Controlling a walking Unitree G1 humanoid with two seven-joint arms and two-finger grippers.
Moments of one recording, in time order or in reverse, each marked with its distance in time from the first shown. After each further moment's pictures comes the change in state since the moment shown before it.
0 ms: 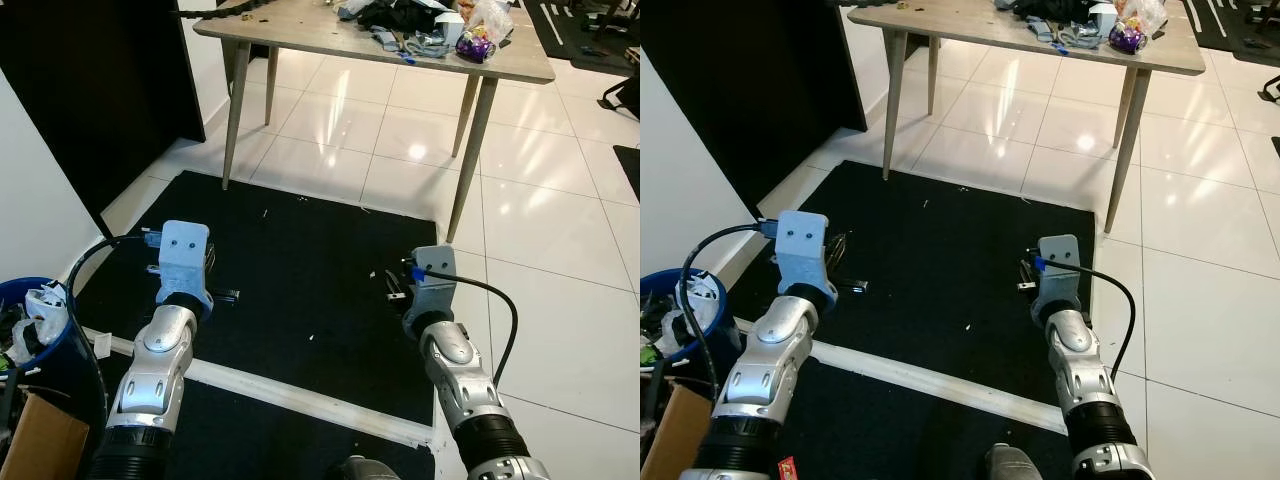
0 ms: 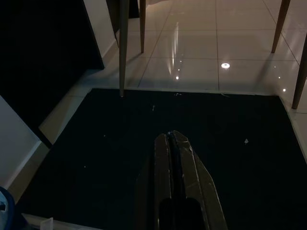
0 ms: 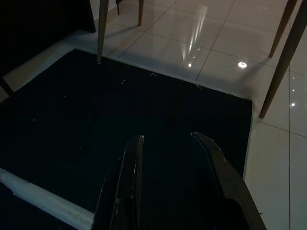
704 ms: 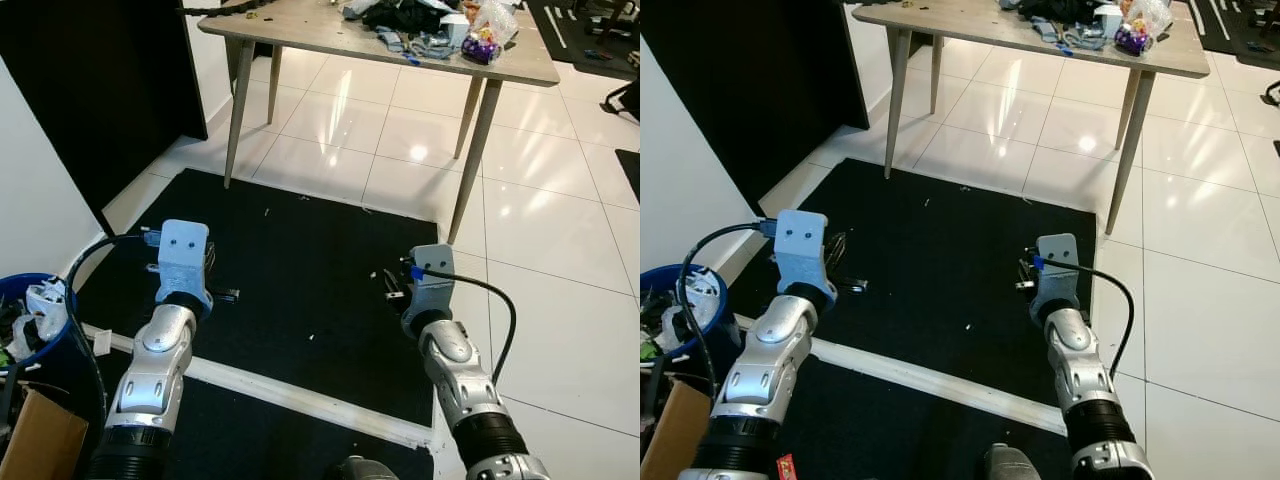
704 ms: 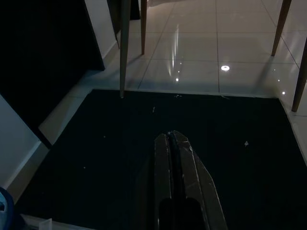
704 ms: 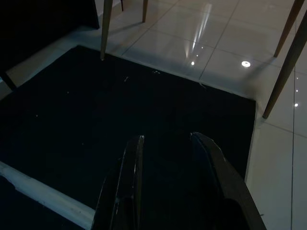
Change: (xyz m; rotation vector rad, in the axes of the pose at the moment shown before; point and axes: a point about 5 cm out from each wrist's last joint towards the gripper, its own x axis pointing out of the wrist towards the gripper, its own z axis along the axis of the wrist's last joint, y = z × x) left arm 0.000 -0.001 0.001 -0.003 -0.013 -0.005; right arm 0.002 0.000 -0.001 -0.004 0.011 0.011
